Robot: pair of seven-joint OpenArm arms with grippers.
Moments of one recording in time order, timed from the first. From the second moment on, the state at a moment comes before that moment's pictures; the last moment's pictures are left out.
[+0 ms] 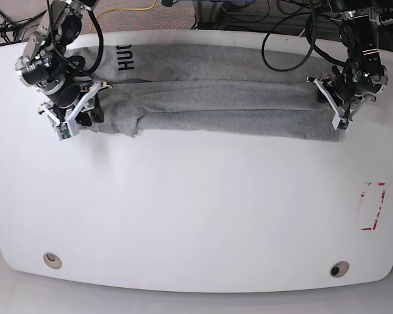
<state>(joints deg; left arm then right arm) 11.9 -14.6 -20.5 97.8 -13.9 -28.2 63.6 -11.4 5.9 31.6 112.4 28.8 41.0 -66.7</state>
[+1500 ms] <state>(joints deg) 11.8 -14.6 -20.6 97.8 -13.8 -28.2 63.6 -13.0 4.3 33.5 111.4 19.9 41.0 -63.9</state>
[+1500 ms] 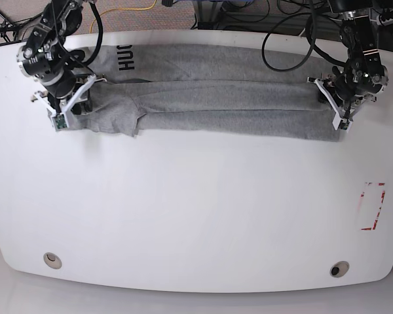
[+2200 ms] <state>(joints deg) 11.8 -14.6 -20.6 97.8 -13.8 -28.2 63.6 -17.1 3.0 31.8 107.8 9.0 41.0 -61.1</state>
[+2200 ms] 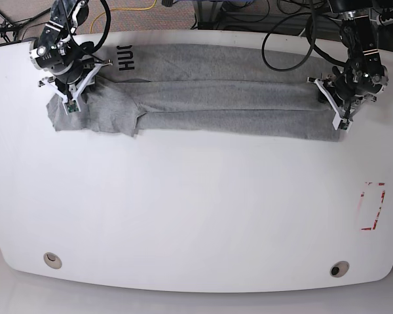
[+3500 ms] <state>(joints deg) 11.0 -14.5 -20.7 98.7 -13.5 -28.2 65.2 -13.9 3.1 28.8 100.8 10.2 41.0 -56.6</state>
